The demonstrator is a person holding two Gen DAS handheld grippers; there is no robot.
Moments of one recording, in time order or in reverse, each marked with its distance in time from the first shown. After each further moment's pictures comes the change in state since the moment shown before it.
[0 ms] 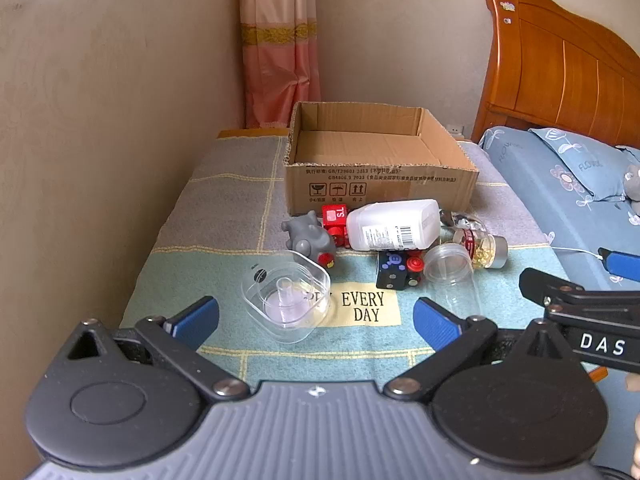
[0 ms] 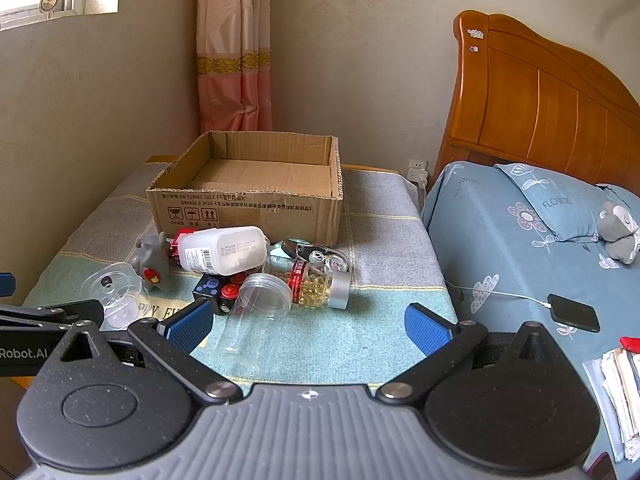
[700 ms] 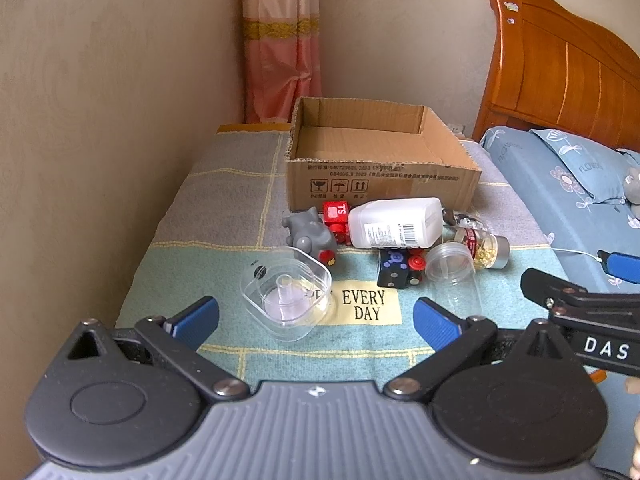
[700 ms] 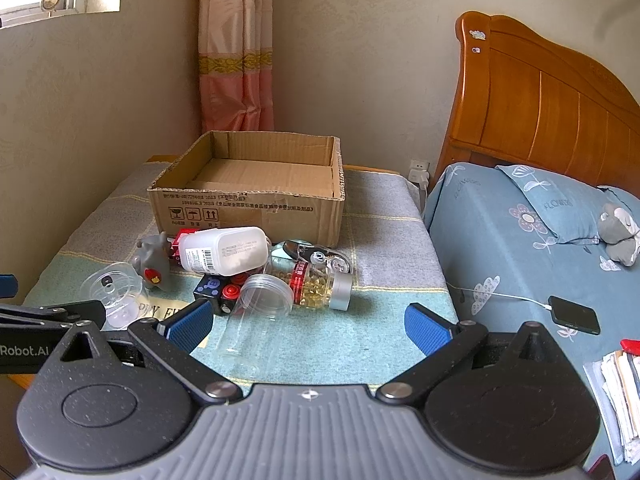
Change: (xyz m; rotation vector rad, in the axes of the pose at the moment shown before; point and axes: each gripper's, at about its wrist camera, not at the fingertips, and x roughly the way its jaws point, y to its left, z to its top) left arm 0.005 0.002 0.000 -0.013 0.010 -0.003; right arm 0.001 0.001 0.001 -0.007 -0.004 0.005
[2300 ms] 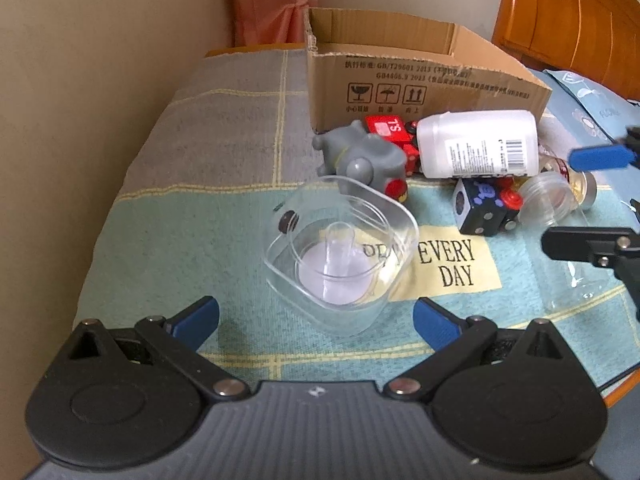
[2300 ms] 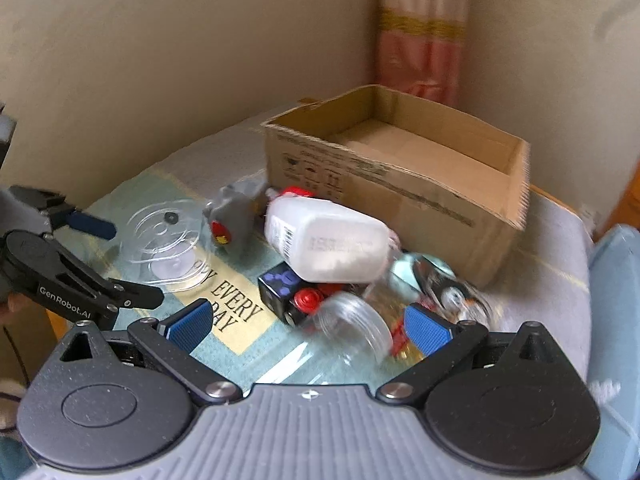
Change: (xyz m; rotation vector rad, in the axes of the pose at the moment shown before) left arm 0.111 0.041 -0.019 0.052 0.168 -0.032; right arm 0.127 0.016 0.016 -0.417 0.105 0.494
